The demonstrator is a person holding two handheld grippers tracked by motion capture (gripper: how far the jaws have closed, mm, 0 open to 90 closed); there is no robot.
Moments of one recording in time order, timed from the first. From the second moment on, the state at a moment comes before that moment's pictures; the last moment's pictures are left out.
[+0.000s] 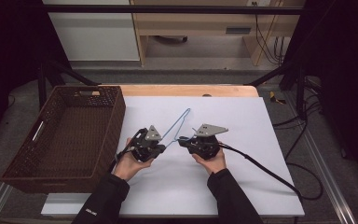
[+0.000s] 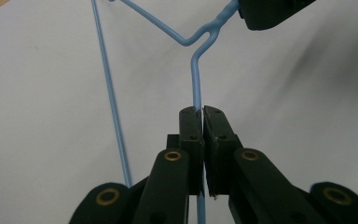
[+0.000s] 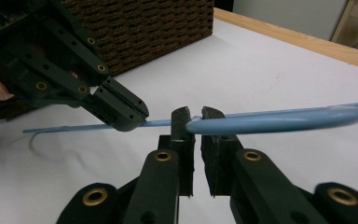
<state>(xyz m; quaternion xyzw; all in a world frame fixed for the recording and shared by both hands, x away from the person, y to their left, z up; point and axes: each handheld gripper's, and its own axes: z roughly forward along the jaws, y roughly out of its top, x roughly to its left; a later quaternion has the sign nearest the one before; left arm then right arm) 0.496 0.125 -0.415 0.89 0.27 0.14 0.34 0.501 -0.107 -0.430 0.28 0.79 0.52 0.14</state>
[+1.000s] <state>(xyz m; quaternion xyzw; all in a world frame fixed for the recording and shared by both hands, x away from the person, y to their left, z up) 0.493 0.103 -0.420 0.88 0.30 0.18 0.30 0.494 -0.109 -0.426 0.29 0.79 0.52 0.14</state>
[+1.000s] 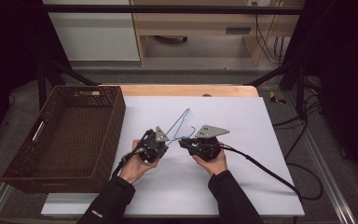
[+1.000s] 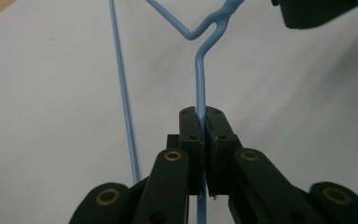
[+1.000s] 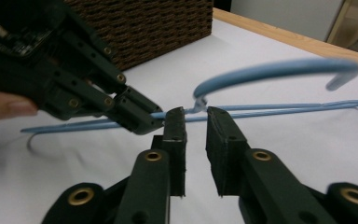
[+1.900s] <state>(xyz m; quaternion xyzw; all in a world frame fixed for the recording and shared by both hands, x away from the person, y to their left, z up) 0.477 0.123 -0.376 0.86 0.29 0.16 0.38 0.449 -0.210 -0.413 0.33 0.77 0.52 0.16</state>
